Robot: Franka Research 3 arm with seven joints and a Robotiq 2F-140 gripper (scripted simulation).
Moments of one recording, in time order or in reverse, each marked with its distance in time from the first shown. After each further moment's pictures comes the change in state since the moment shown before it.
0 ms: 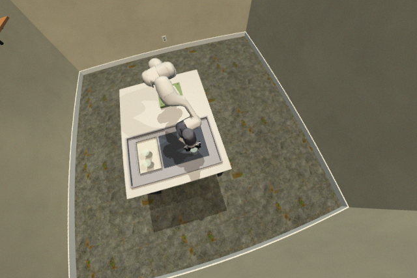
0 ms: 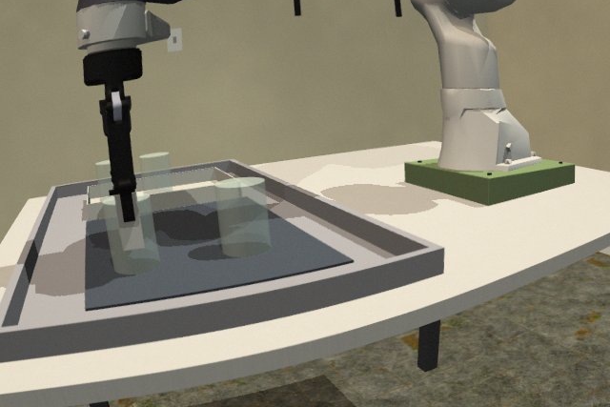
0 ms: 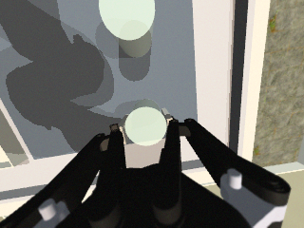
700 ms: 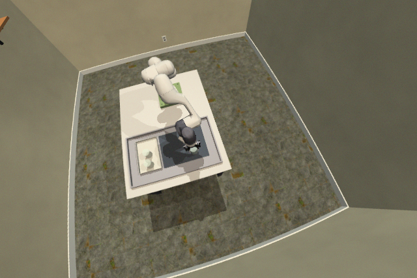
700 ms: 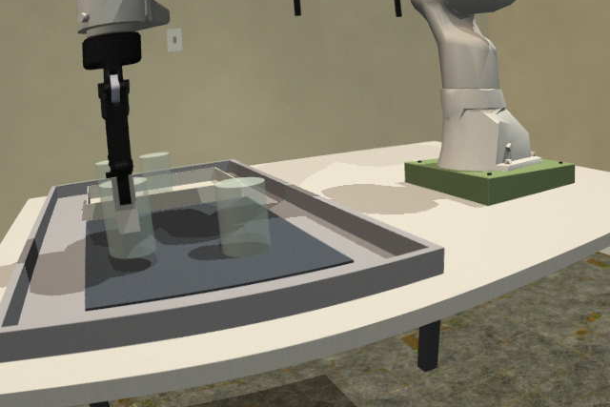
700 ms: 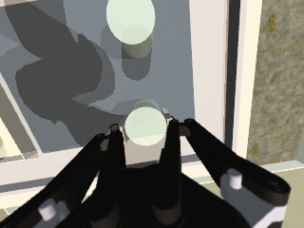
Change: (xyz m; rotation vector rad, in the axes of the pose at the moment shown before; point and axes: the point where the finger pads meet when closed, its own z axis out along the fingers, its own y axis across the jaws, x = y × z) arm -0.001 -0.002 -0.020 0.004 -0.006 0.001
